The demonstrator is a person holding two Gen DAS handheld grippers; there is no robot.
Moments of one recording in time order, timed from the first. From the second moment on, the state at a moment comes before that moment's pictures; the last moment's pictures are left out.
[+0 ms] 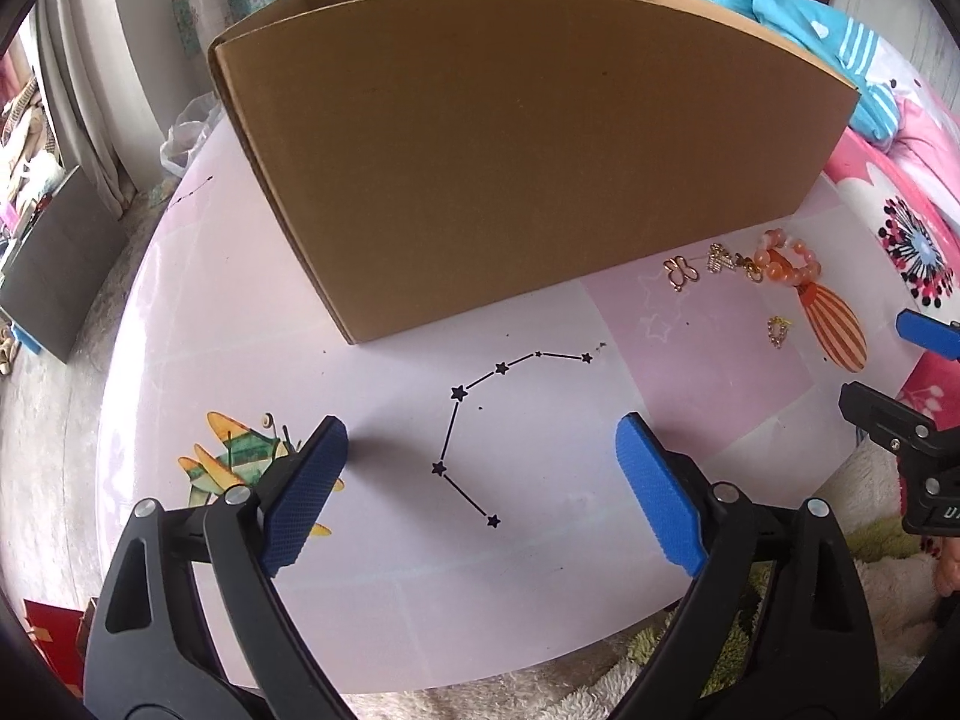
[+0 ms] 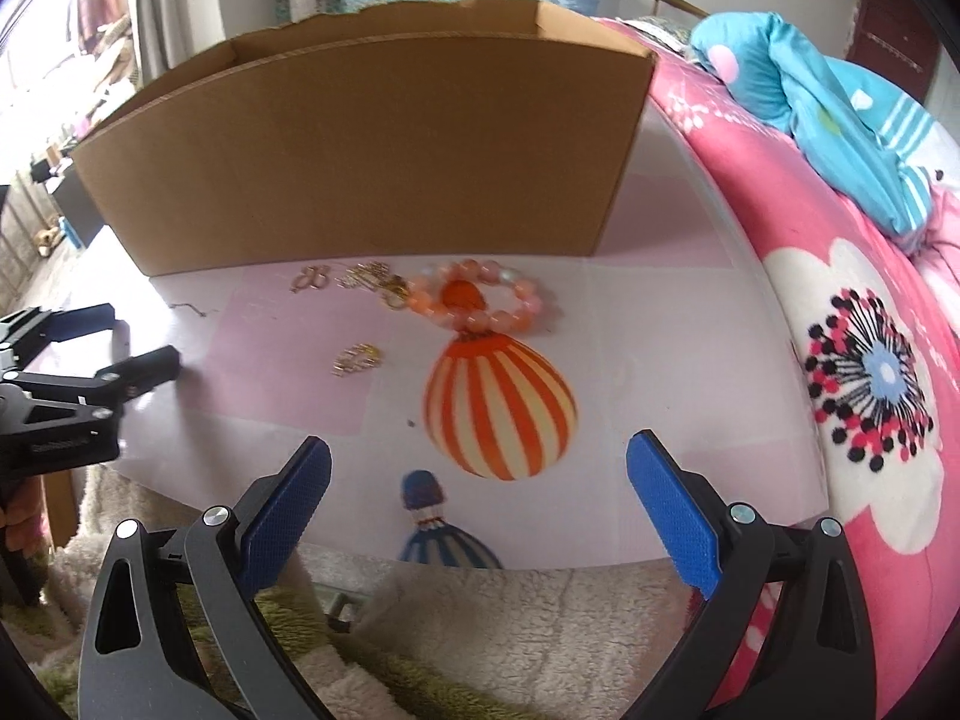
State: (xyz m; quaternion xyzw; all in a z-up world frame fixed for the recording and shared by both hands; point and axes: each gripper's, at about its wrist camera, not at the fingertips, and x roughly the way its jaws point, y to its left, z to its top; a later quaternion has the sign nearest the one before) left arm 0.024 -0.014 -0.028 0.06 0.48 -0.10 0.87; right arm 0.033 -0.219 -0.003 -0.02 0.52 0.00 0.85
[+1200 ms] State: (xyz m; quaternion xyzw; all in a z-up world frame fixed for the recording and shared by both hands) left arm 0.031 -0.014 -0.031 0.07 0.49 -0.10 0.86; right arm 0.033 -0.230 -0.020 0.01 0.53 -0.01 0.85
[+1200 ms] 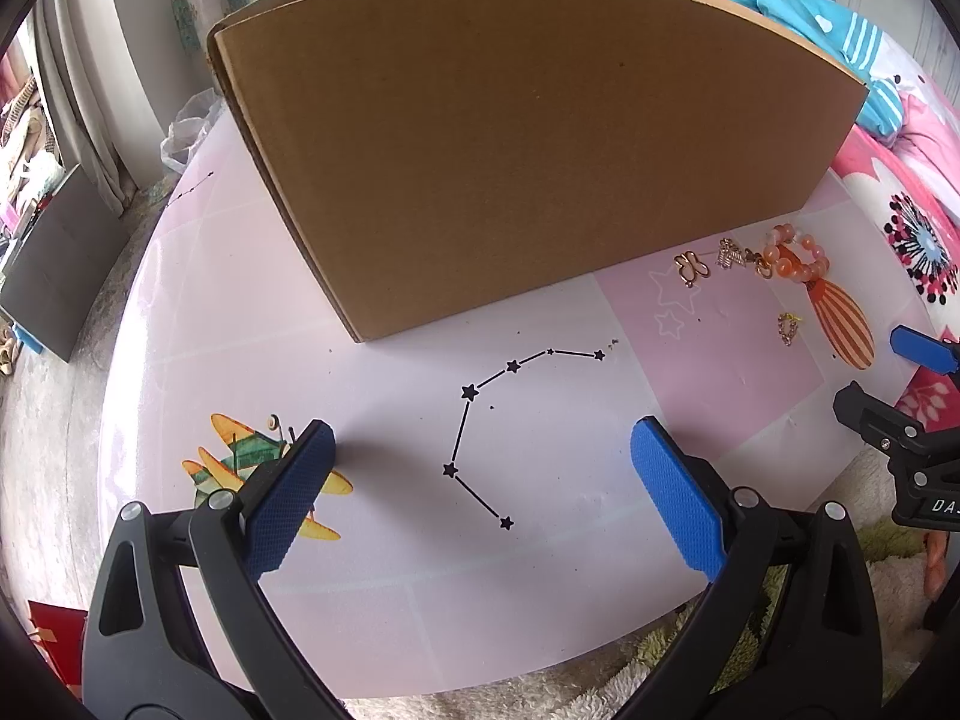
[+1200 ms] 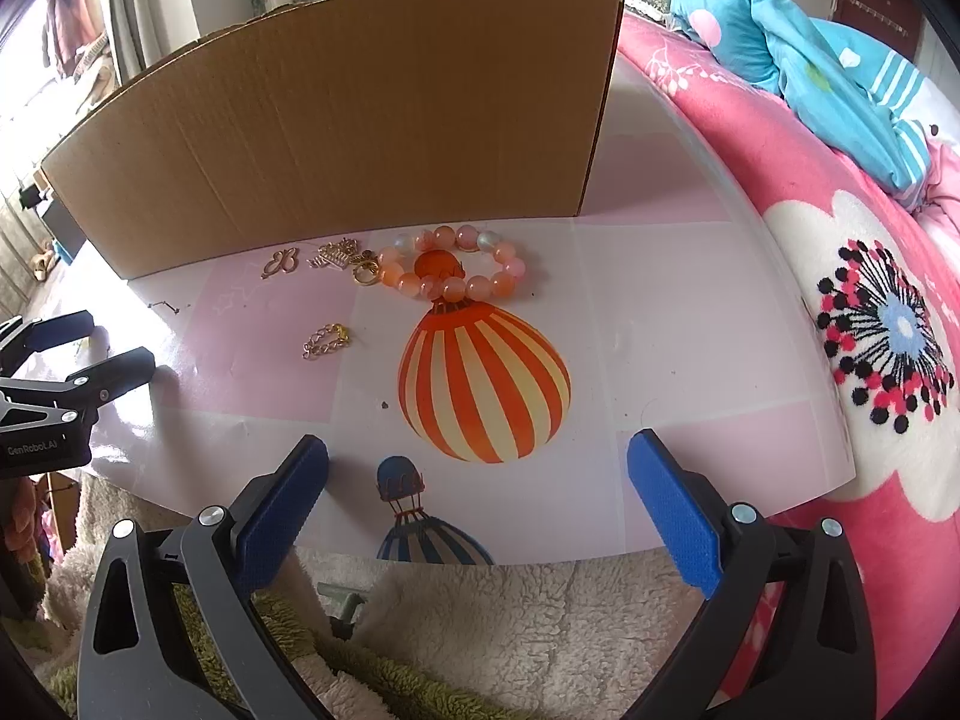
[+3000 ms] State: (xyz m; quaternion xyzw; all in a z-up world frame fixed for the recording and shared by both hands) left arm 0.037 -0.011 -0.035 0.06 0.49 -0.10 0.86; right arm 0.035 -0.229 -0.022 0.01 0.53 -0.01 0.85
